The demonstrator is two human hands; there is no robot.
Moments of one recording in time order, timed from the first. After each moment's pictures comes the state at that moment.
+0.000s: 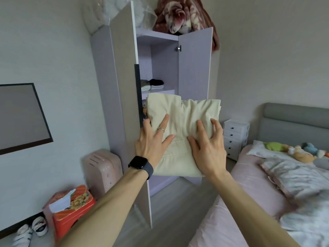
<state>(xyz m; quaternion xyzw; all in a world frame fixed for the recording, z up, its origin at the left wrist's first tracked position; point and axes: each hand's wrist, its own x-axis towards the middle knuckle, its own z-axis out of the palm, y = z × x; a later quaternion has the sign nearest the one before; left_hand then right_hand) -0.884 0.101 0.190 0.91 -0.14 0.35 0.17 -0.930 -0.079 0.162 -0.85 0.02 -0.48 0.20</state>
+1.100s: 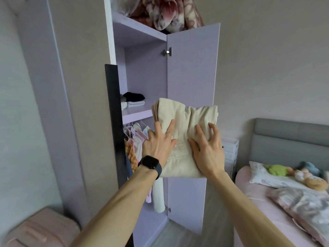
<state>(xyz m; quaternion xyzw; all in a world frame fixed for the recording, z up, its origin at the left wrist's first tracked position) -0.352 0.034 0.218 0.89 -0.18 0.43 -0.02 -0.402 -0.130 0.178 -0.84 0.11 -0.51 0.14</state>
